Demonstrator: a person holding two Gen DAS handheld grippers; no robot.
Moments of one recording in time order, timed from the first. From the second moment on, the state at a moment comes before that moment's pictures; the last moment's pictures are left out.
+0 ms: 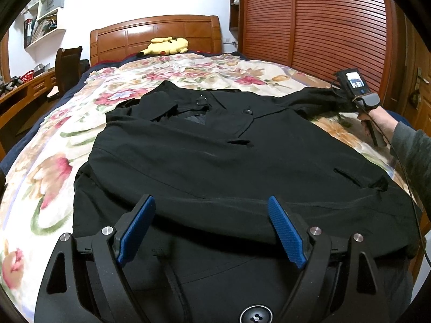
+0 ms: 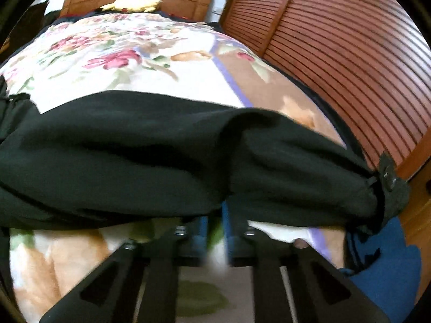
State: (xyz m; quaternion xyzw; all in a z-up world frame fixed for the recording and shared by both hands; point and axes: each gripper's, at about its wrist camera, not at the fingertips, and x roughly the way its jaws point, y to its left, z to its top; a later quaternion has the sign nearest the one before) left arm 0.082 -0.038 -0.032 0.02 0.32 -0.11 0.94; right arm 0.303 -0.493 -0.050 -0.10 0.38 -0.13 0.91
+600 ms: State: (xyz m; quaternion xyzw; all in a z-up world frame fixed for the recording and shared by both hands) left arm 0.075 -0.029 -0.029 0.00 0.30 -0.11 0.95; right arm 0.140 -0.342 0.049 -0.15 0.19 0.11 0.96
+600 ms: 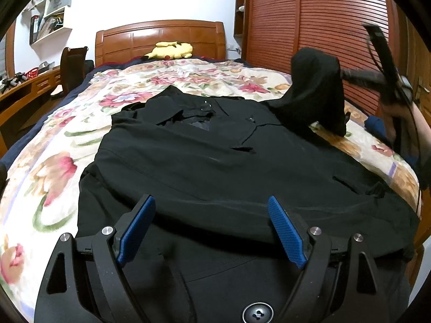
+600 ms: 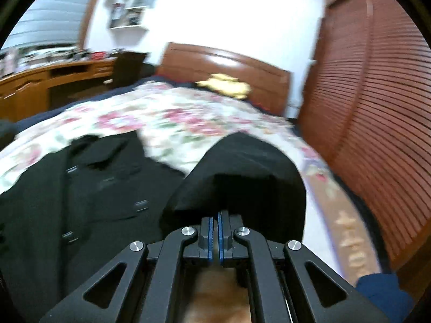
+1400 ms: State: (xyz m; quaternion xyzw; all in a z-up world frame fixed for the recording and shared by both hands) left arm 0.069 -0.027 -0.024 0.01 0.29 -0.10 0.95; right arm 0.071 -0.368 0.020 -0.12 0.26 0.11 0.95
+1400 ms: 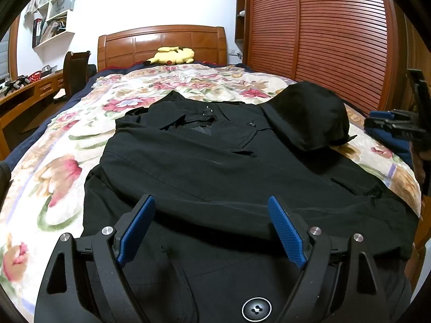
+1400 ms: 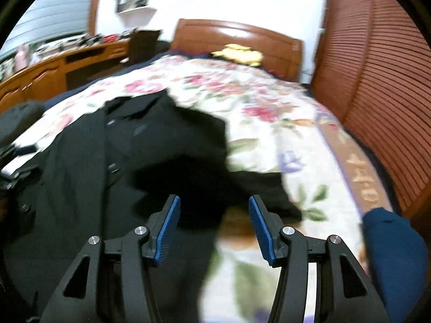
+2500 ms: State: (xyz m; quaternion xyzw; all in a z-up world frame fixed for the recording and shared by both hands) left arm 0.060 -0.027 -0.019 0.02 0.28 -0.10 0.95; right arm 0.173 -0.376 -0.045 -0.07 0.38 0.03 0.92
